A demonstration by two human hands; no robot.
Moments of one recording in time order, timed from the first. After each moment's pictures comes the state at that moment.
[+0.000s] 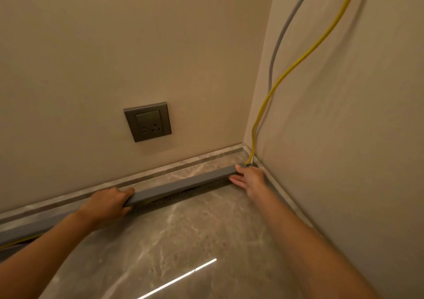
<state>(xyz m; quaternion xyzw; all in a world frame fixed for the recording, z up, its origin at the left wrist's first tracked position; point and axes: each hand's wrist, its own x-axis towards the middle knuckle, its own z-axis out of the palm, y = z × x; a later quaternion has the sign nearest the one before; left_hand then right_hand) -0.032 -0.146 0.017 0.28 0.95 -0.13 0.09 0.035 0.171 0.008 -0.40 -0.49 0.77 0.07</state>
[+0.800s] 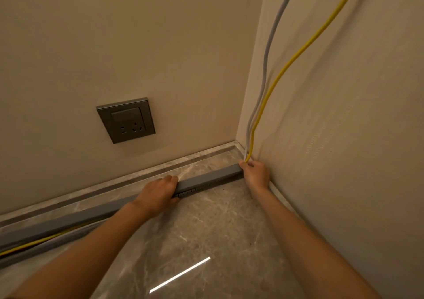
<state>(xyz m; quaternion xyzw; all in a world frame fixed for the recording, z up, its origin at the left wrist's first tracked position) -0.032 -0.022 -0.002 0.36 0.93 -0.02 0.11 0.028 0.204 -0.014 -0.41 -0.76 0.49 0.14</state>
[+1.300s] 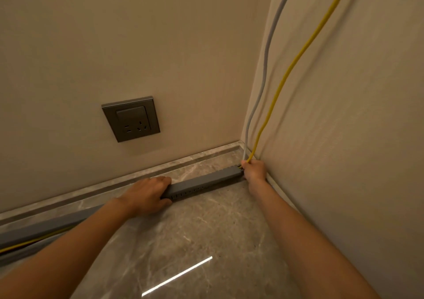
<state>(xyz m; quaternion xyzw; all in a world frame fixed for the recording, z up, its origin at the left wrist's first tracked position) -0.041 -0.048 0.011 0.36 0.92 -0.01 0.14 0.003 0.202 -0.018 -0.43 -0.69 0.57 0.11</state>
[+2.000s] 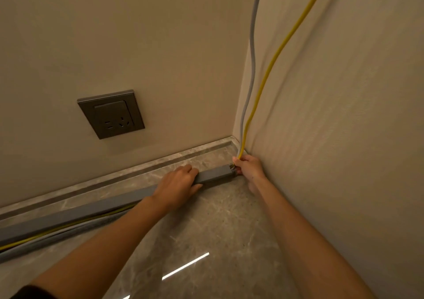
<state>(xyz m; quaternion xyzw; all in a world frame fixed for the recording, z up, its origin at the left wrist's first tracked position) -0.019 0.032 -0.003 0.40 0.91 0.06 0.04 0.011 0.226 -0.034 -0.34 -0.66 0.67 0.07</state>
